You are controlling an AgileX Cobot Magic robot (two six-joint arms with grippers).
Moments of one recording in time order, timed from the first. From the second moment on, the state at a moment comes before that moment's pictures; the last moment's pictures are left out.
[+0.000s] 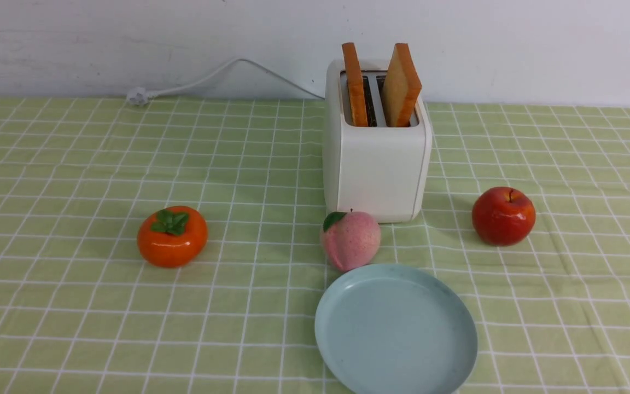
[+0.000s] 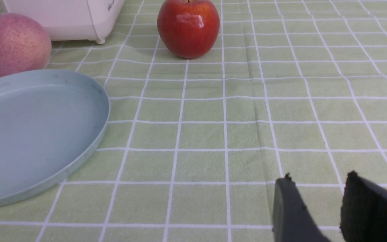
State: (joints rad) right arm 0.07 -0.01 0.02 -0.08 0.39 0.19; left arm -0.04 -0.01 0.03 -0.24 0.39 0.01
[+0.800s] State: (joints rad) right arm 0.07 -0.01 0.02 -0.53 0.40 0.14; left arm -0.04 -0.01 0.03 -0.87 -0.03 -0.18
